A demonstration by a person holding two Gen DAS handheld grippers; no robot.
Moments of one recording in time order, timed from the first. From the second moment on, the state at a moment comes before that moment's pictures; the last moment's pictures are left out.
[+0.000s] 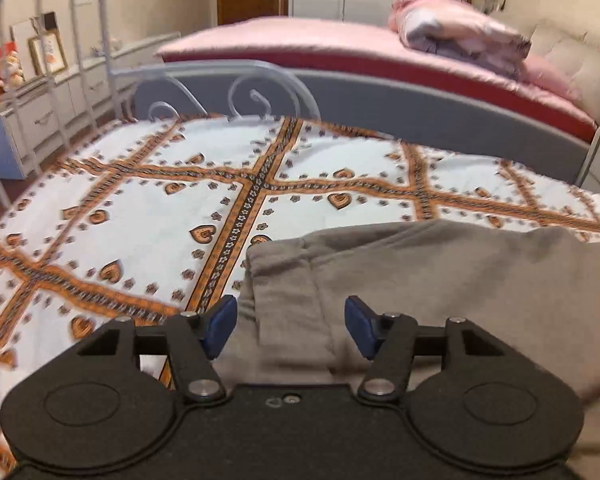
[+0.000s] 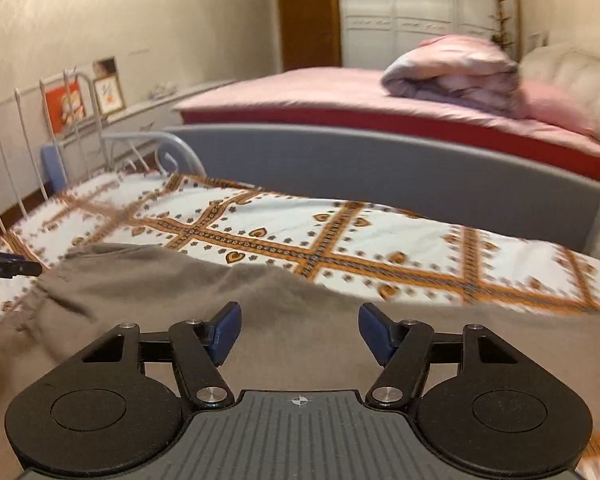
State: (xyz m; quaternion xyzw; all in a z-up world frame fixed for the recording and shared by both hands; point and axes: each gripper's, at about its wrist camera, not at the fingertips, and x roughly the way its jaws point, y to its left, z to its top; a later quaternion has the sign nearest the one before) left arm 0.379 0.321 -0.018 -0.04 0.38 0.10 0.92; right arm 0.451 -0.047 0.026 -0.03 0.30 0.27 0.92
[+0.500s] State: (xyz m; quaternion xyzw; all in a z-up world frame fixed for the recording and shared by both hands) left arm 0.457 0.343 -0.062 -0.04 0.42 0.06 0.90; right arm 0.571 0.014 -0.059 -0.11 0.37 0.32 0.87
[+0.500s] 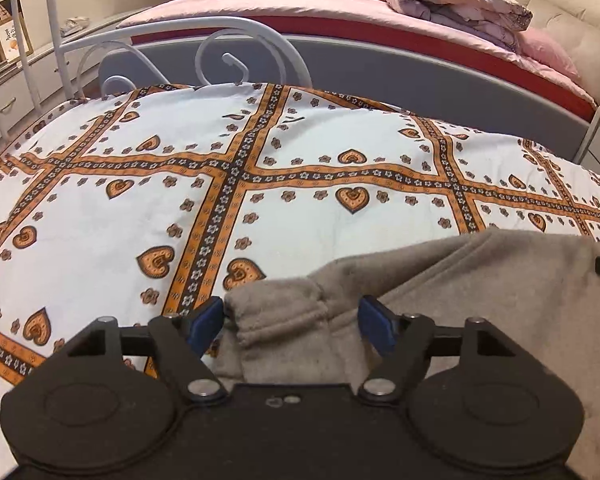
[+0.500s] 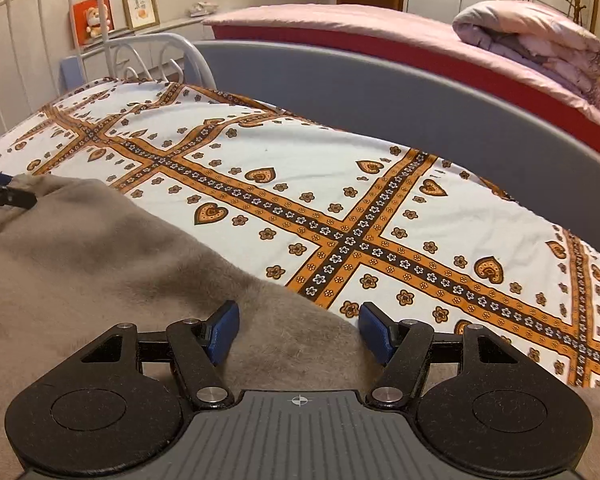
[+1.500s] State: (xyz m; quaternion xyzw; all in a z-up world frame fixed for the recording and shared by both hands) left arm 0.367 0.338 0.009 -0.04 0.24 0.01 0.97; right arm 0.483 -0.008 0.011 -0.17 0.28 0.37 0.87
